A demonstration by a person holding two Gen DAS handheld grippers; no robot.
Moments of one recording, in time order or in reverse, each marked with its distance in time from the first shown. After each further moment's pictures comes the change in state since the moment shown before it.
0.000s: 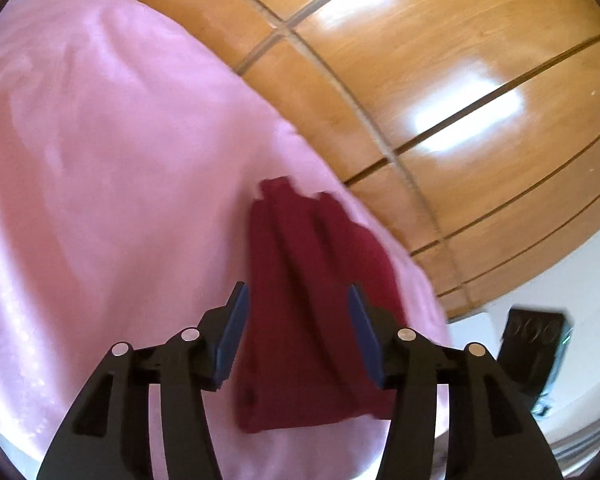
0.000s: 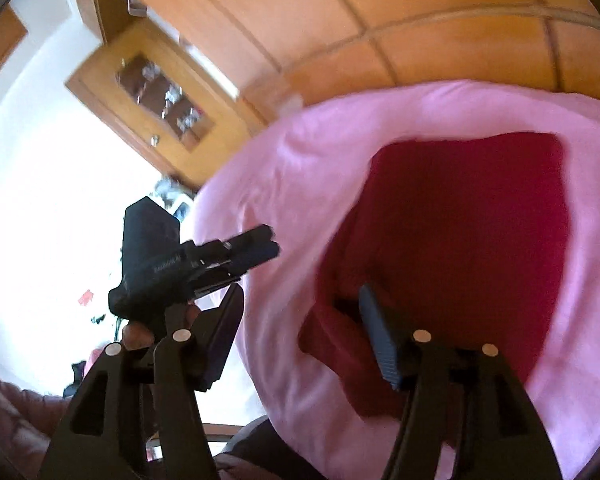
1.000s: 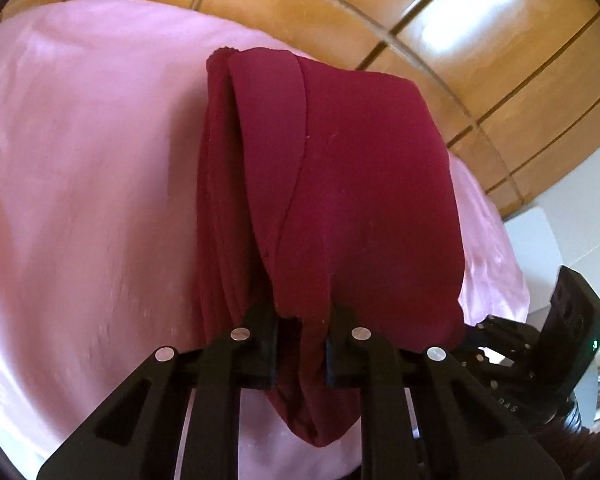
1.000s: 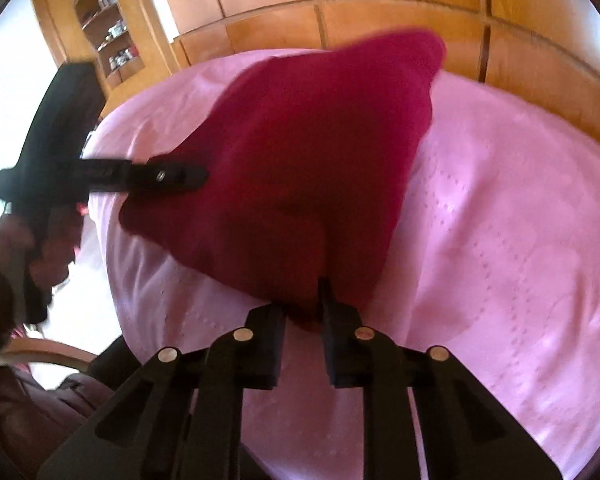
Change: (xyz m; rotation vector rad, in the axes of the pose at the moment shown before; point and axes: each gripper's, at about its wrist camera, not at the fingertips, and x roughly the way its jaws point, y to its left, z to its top) left arm 0.064 -0.035 -0.063 0.246 0.220 0.184; right arm 0.001 -0.032 -0.110 -0.190 0.095 -0.413
